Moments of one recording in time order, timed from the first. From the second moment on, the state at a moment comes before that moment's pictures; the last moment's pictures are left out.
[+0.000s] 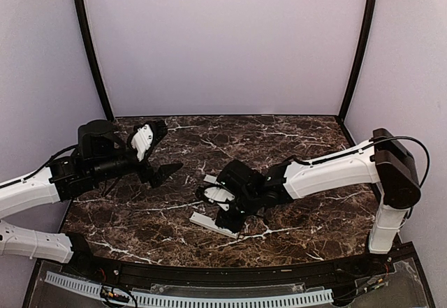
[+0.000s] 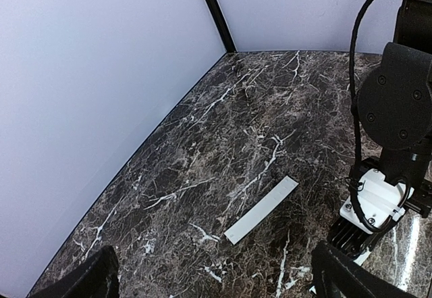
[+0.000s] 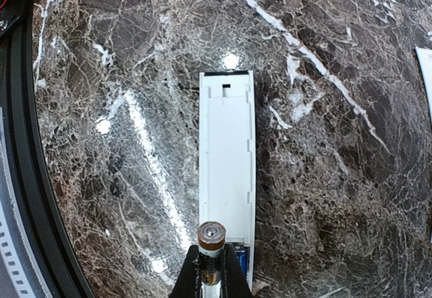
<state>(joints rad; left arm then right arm) -0.80 0.95 0.73 -0.06 0.04 0.38 1.17 1.85 1.19 -0.35 -0.15 0.03</state>
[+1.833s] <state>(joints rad) -0.80 0.96 0.73 -0.06 0.05 0.38 1.18 1.86 1.25 -0.50 -0.05 0.01</state>
